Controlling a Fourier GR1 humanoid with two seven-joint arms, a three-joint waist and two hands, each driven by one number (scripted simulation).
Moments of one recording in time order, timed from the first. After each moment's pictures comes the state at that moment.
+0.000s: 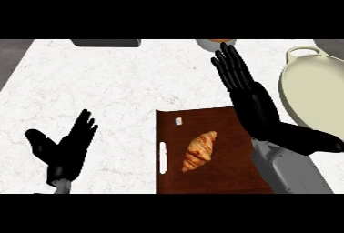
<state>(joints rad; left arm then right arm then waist) 0.03 0.26 -0.18 -1.53 0.40 0.31 0.20 -0.42 -0.22 0.33 -1.60 -0.36 -0.10 -0.21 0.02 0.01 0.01</state>
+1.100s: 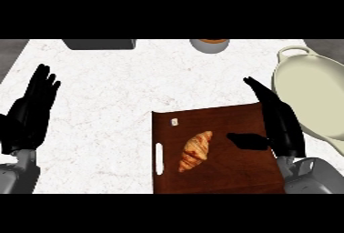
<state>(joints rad) -0.16 0.42 -0.06 -1.63 0.29 0.31 0.17 -0.32 -0.54 0.53 -1.70 0.49 -0.39 0.62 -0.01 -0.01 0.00</state>
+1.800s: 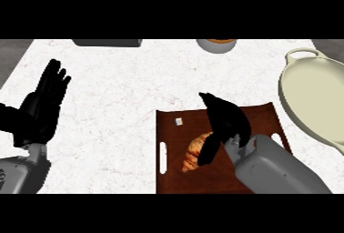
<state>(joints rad) -0.21 0.39 -0.08 -1.62 0.26 0.31 0.18 -0.61 -0.33 0.67 -1.56 0.29 0.13 1.11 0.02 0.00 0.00</state>
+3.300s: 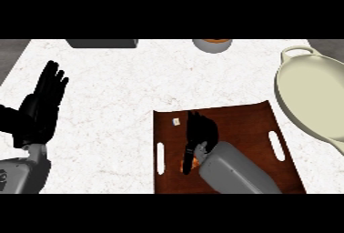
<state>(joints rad) -0.20 0.34 -0.03 -1.60 0.22 0.27 0.18 -0.58 -0.08 0.70 -1.21 0.44 0.18 1.11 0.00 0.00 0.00</state>
